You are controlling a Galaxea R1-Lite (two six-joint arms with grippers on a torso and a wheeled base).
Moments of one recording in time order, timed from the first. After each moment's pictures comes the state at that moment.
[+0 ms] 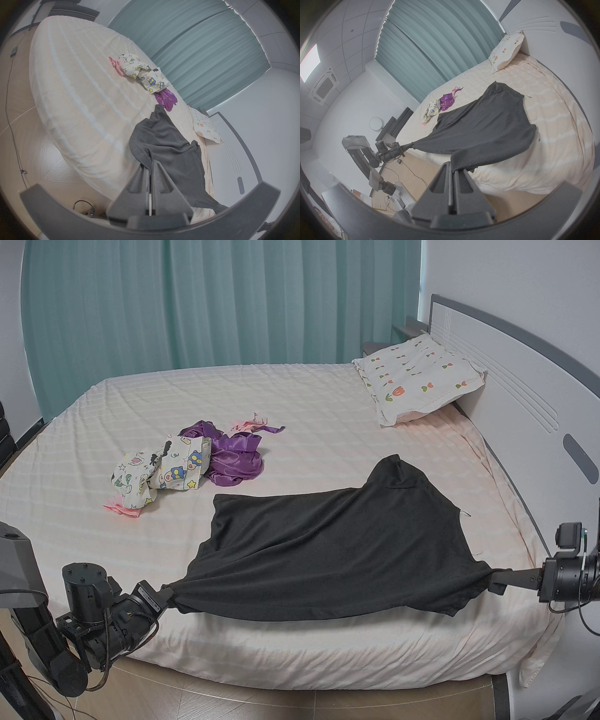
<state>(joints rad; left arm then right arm) -0.27 1.90 -0.06 -1.41 0.03 -0.97 0.06 1.26 -0.45 -0.26 0.63 0.27</state>
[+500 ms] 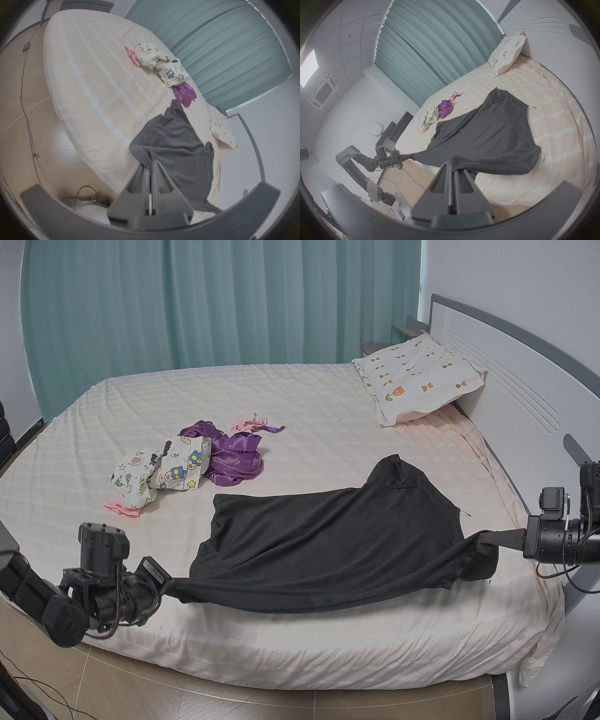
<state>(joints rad) -0.24 1.77 -0.41 -0.71 0.03 -1.09 0.06 1.45 -0.62 -0.32 0.63 0.31</state>
